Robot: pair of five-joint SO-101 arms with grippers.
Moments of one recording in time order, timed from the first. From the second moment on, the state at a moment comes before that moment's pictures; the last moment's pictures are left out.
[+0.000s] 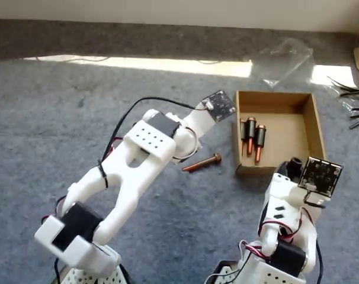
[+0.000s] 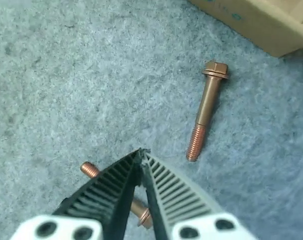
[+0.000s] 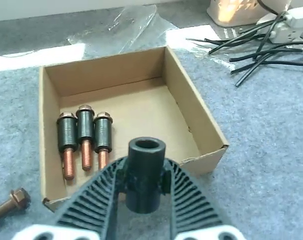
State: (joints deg) left arm 27.3 0.3 16.0 61.1 -18.7; right arm 19.2 -104.9 82.3 55.0 5.8
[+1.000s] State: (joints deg) left arm 32.8 44.3 -44.1 92.4 -23.3; right arm 22.9 -104.9 84.9 54.6 5.8
